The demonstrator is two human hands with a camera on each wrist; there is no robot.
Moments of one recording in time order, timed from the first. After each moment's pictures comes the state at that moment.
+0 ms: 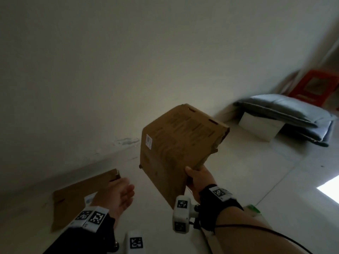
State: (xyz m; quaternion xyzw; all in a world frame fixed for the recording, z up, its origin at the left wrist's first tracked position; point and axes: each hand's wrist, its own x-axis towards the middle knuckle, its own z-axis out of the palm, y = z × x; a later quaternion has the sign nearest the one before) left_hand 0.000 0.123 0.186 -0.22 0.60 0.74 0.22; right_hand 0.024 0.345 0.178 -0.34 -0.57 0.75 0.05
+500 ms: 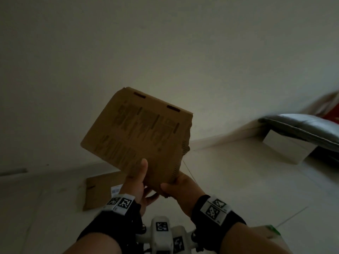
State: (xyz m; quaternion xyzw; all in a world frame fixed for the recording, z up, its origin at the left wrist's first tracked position) left_hand 0.046 0.103 0.239 -0.20 0.50 0.82 0.19; right_hand 0.061 0.235 0.232 -0.04 -0.70 0.70 -0.12
